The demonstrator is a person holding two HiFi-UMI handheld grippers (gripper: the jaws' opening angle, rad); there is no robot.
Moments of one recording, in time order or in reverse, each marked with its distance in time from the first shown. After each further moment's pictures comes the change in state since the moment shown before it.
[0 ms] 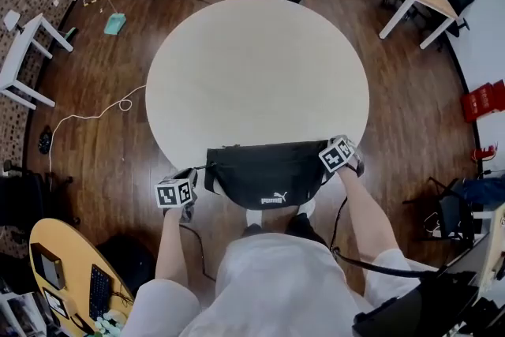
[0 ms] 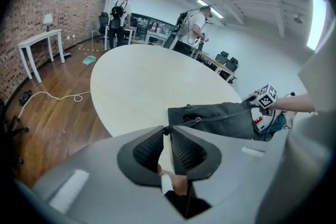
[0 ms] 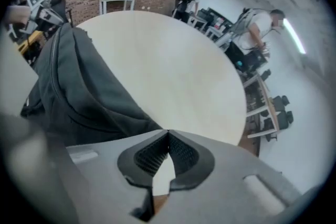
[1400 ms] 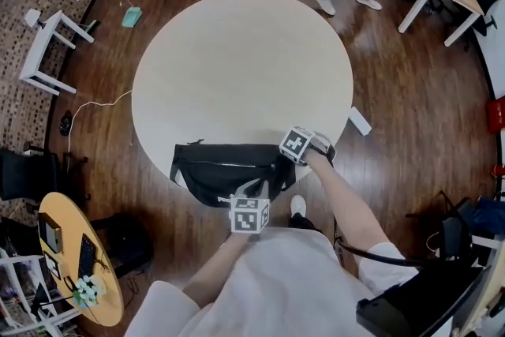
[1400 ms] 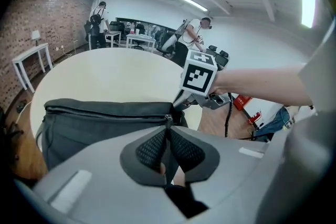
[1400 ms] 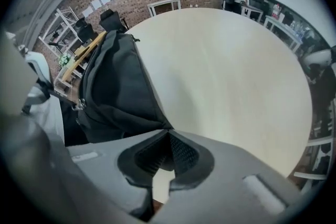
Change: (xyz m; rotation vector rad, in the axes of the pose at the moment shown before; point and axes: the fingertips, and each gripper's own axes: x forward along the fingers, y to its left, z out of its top) left arm 0.081 -0.407 -0.017 0.075 -0.019 0.016; right arm 0.013 0.026 0.001 -0.311 0.031 0.594
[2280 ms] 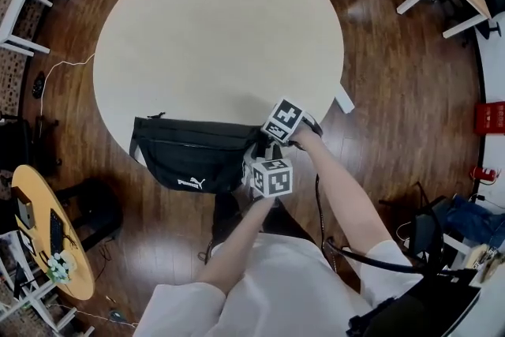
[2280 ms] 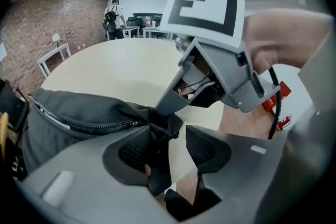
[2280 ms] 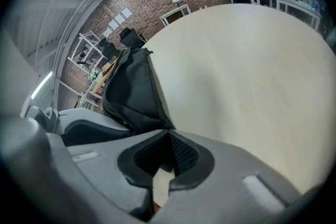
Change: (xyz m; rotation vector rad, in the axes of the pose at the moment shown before) left arm 0.144 -0.049 0.008 -0.084 0.068 0.291; right arm -0.016 -0.002 -0.007 0.027 -0.078 0.308
